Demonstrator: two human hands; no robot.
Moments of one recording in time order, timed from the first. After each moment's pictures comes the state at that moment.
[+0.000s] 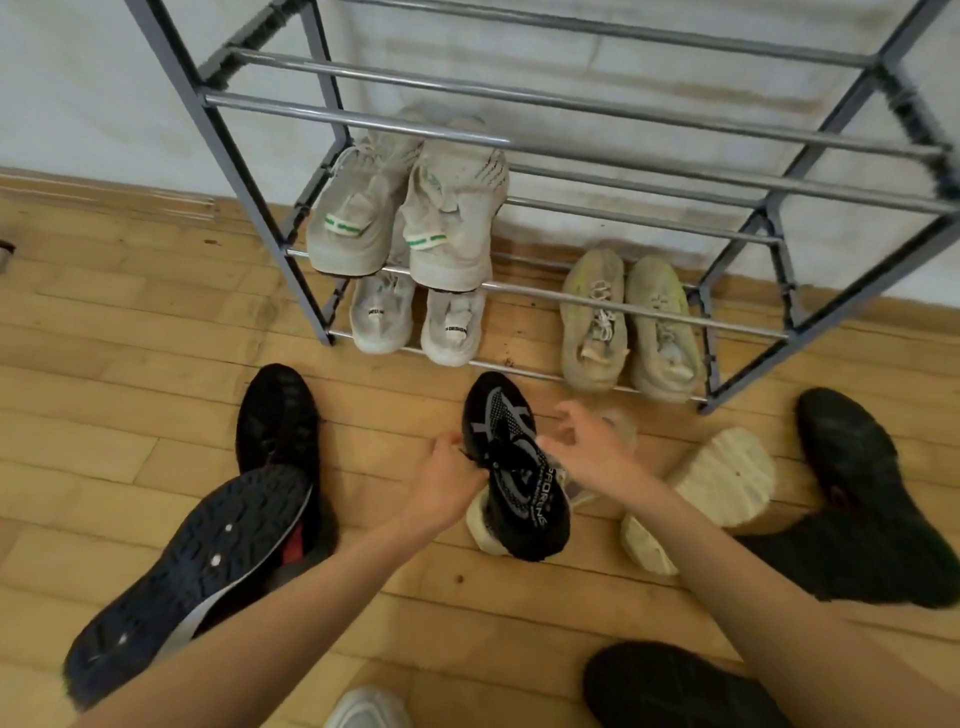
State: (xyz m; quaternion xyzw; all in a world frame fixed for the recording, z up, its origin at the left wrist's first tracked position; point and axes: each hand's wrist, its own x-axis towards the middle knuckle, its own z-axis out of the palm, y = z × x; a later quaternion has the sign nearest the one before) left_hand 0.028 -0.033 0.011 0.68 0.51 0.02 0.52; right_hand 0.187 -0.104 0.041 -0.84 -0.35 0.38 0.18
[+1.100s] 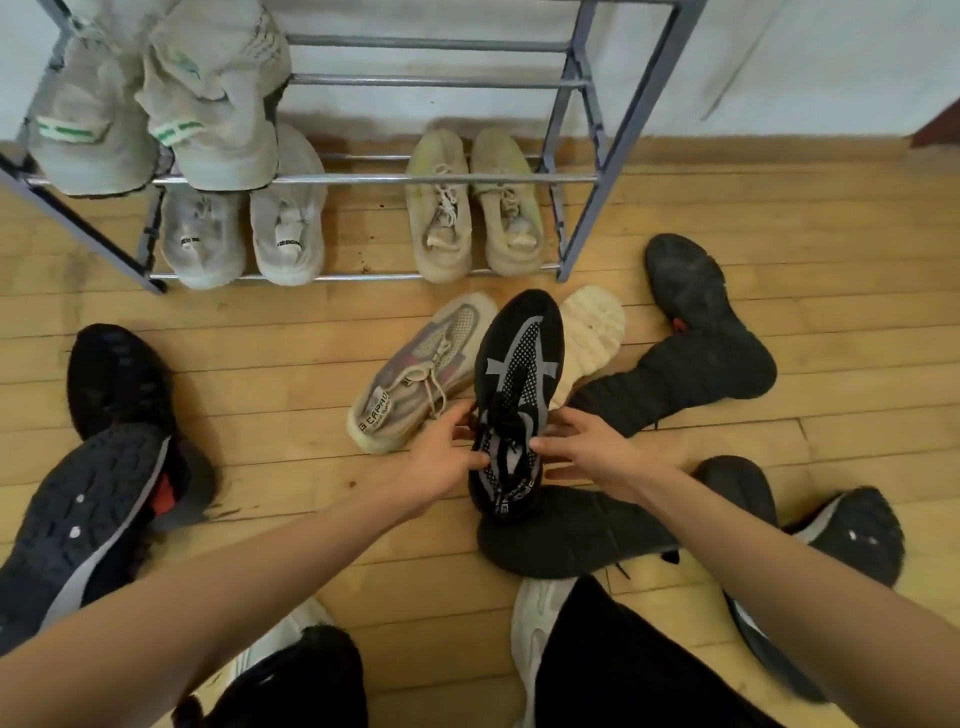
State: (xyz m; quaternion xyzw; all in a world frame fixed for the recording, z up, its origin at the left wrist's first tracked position) left_hand 0.077 -0.164 -0.012 0.68 0.38 -0.07 0.62; right_hand 0.213 -0.300 0.007 -0.73 -0.08 0.56 0.37
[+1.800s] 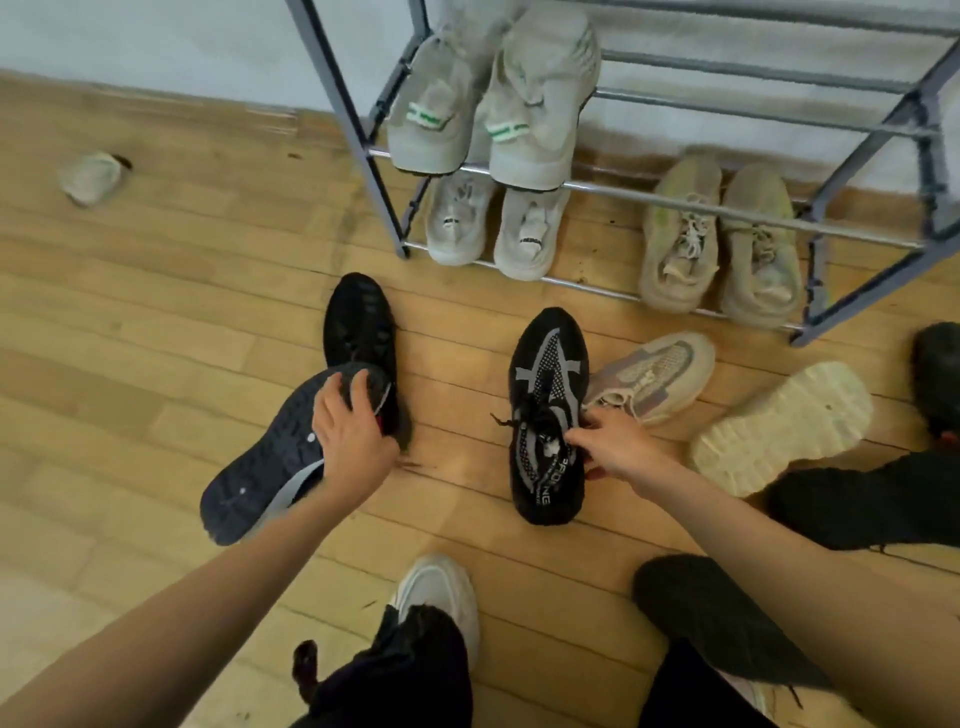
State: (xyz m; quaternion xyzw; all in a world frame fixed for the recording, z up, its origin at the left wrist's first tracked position) left_hand -0.125 -0.024 -0.020 0.74 0.64 0.01 0.19; right_hand 0.121 -0.141 -0.009 -0.79 -0.26 0.52 0.21
